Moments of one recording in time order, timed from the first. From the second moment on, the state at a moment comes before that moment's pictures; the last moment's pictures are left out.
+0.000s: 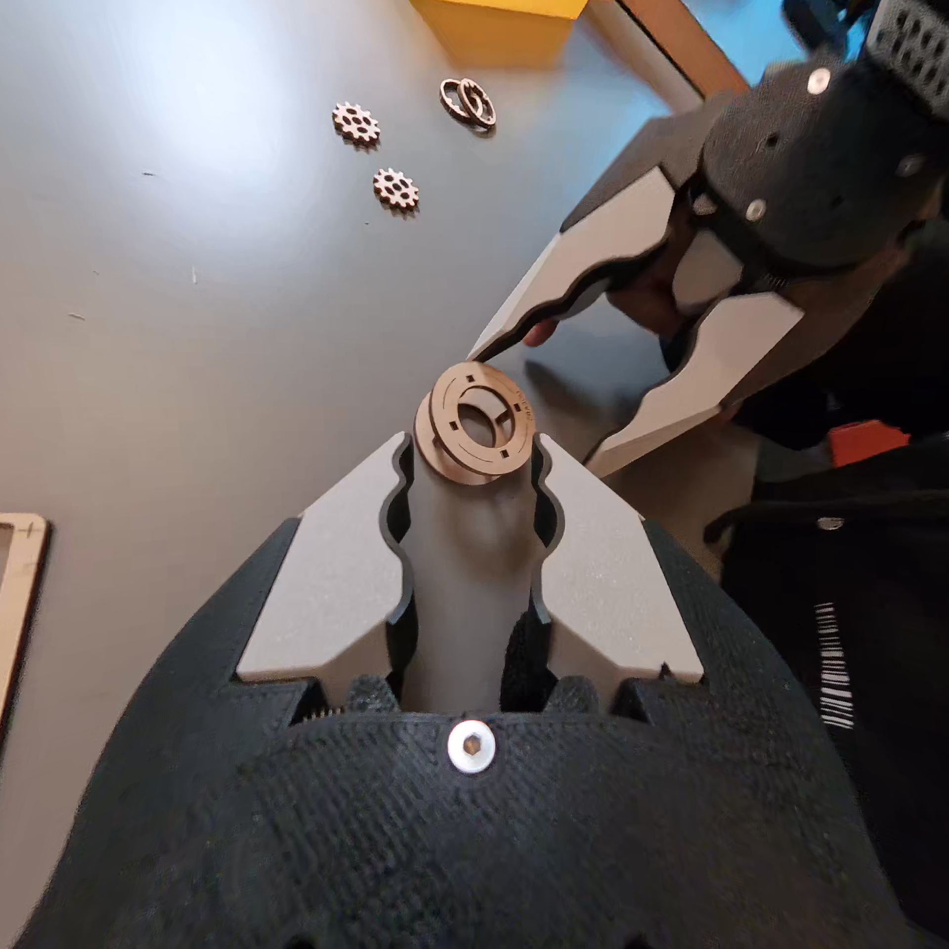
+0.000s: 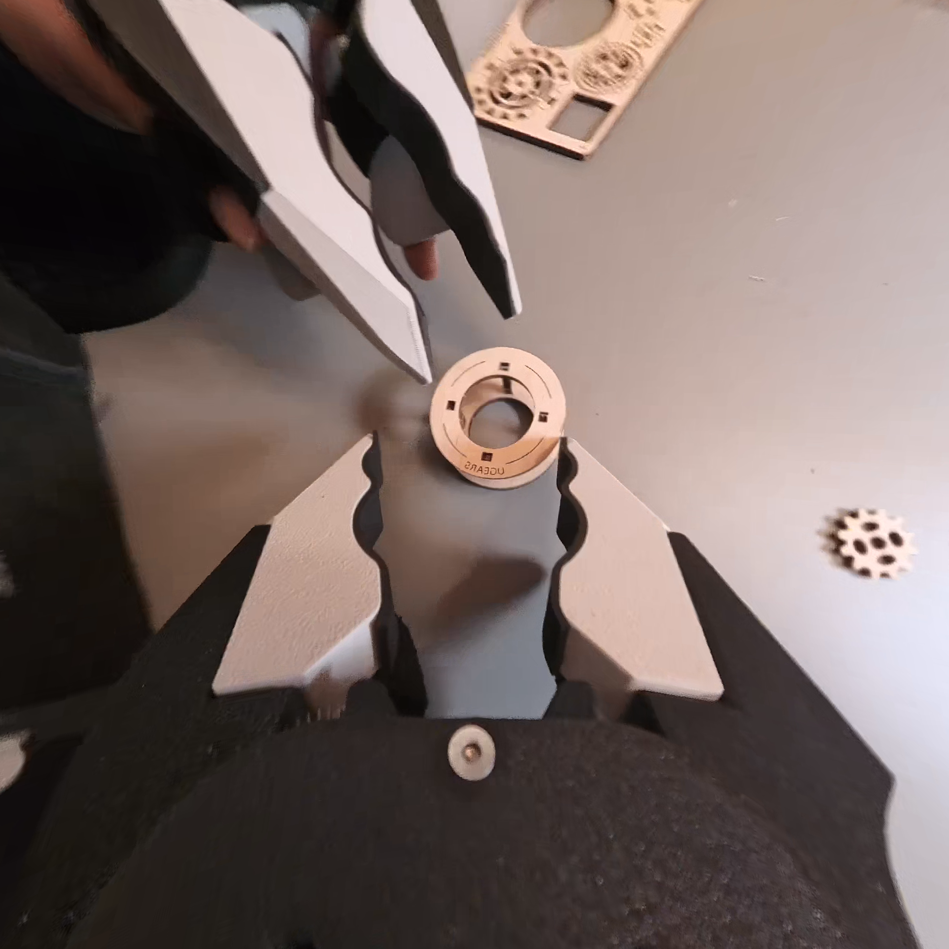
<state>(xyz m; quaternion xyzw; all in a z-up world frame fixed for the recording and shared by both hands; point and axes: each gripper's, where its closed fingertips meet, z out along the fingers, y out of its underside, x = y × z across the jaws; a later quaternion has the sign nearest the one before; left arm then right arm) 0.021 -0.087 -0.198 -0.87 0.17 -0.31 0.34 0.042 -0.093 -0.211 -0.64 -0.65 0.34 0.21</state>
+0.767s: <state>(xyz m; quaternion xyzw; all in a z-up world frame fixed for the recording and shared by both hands) -0.010 -0.086 -0.203 -0.86 0.28 -0.20 0.38 0.060 -0.106 -0.211 -0.58 -0.70 0.38 0.16</state>
